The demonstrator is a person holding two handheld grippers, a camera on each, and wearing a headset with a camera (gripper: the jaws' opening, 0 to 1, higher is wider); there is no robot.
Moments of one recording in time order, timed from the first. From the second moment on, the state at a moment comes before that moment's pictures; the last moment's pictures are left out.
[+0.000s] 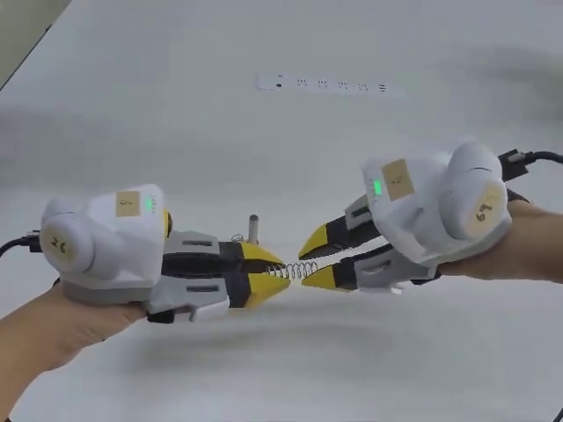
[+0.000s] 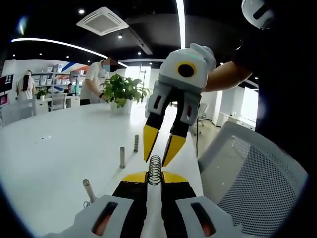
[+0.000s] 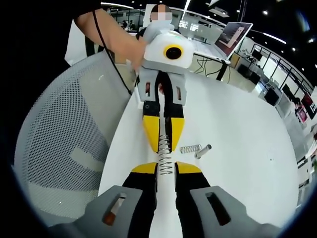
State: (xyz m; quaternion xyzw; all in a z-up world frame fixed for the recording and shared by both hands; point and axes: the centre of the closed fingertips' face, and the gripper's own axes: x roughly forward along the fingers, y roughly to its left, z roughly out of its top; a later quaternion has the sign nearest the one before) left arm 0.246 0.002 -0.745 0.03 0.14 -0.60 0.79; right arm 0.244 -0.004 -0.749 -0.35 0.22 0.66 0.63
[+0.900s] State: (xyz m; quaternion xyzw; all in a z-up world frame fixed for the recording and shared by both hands) left arm 0.241 0.000 -0.733 0.01 0.13 -0.61 0.78; right arm 0.238 -0.008 -0.738 -0.17 0.22 0.67 0.69
